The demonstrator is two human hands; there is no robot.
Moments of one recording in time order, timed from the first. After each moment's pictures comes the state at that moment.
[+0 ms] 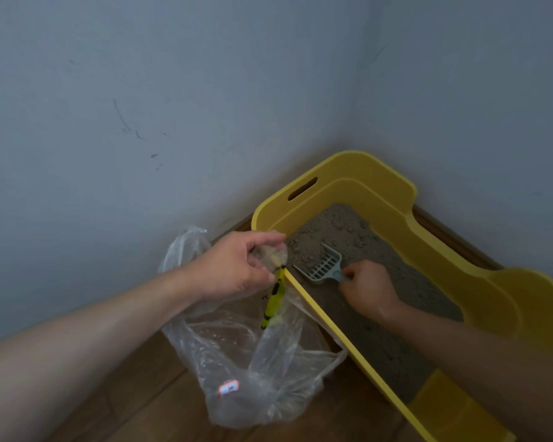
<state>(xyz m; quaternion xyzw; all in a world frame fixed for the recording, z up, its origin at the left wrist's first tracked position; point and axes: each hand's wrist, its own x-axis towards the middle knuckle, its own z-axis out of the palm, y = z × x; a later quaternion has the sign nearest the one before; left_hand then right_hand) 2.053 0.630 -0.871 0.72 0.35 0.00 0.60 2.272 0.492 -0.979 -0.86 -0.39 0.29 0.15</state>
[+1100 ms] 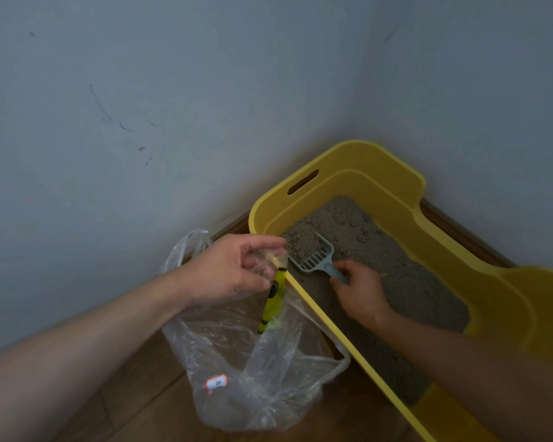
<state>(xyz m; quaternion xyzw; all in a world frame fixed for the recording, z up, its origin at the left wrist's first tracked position) 2.050 0.638 -0.882 0.70 0.33 -0.01 0.63 2.256 0.496 -1.001 -0.84 -0.35 0.31 0.28</state>
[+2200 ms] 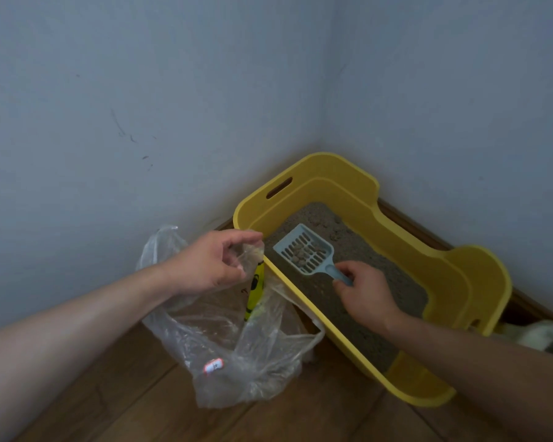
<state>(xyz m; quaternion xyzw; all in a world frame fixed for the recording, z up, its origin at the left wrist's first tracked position) 2.035 0.619 -0.856 0.79 0.32 -0.01 0.52 2.254 0.433 -0.940 -0.84 -0.39 0.26 0.29</state>
